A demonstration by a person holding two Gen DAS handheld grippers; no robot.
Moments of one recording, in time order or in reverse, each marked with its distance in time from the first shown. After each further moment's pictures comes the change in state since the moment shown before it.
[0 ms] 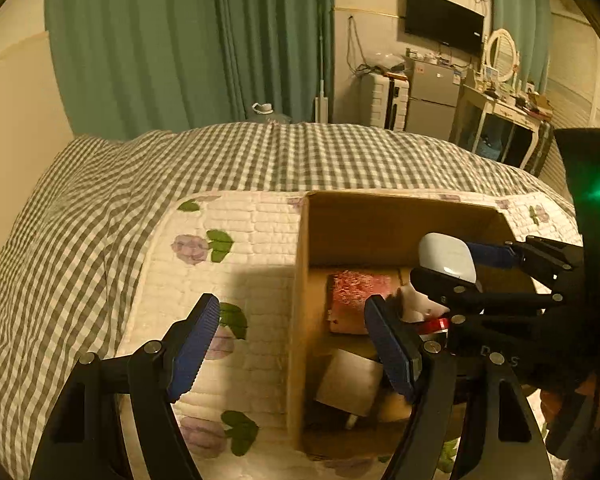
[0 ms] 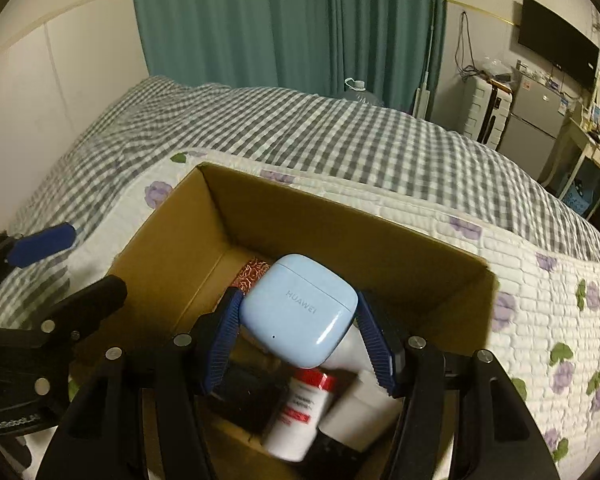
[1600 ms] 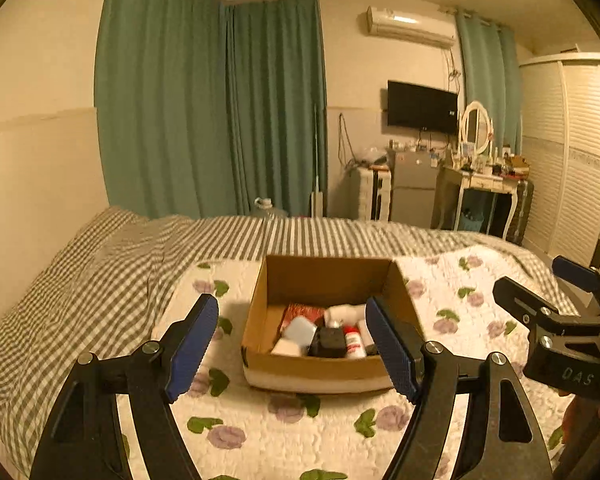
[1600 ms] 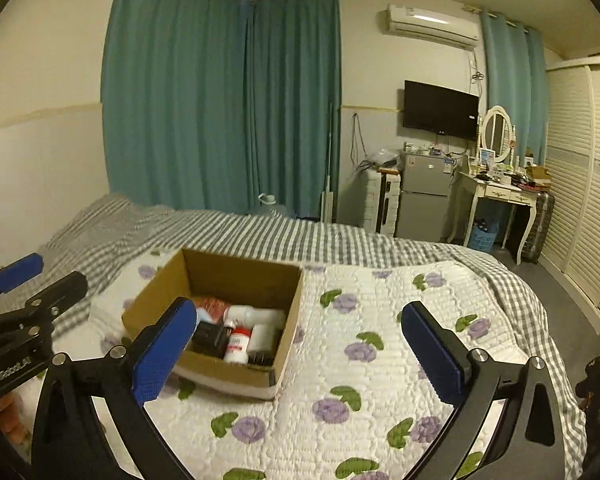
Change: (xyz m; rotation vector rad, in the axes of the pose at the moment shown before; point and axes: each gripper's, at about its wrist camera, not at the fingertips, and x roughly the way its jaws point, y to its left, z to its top) left arm -0.172 -0.058 -0.073 -0.014 -0.372 0.025; right arm -0.240 -0.008 -0.122 0.145 -0.446 -0.285
